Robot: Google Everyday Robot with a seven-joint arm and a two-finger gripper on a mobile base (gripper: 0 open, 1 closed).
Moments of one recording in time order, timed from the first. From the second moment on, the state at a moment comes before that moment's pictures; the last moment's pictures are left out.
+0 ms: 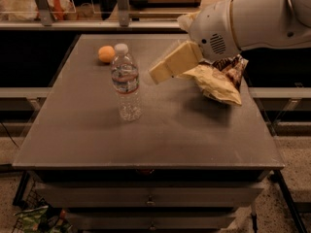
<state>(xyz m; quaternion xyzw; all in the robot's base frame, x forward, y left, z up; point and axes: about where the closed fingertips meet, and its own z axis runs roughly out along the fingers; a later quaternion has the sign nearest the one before) 0.517 -0.032 1.008 -0.49 0.71 0.23 0.46</state>
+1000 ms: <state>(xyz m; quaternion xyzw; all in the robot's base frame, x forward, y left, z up) 0.536 0.018 0.985 -0.50 0.68 0.27 0.46</state>
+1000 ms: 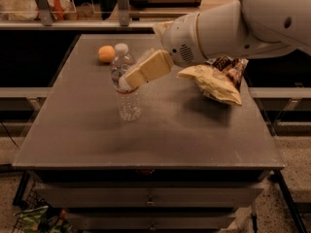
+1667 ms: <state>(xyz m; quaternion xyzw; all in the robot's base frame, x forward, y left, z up) 0.544 0.033 0.961 -0.49 0.68 0.28 0.46</state>
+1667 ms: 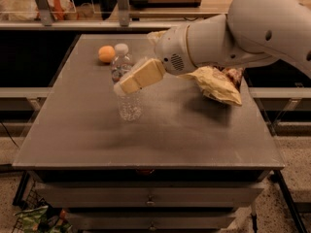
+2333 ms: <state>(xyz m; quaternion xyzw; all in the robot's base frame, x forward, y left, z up) 0.533 0.054 0.961 -0.51 0.66 0.30 0.46</state>
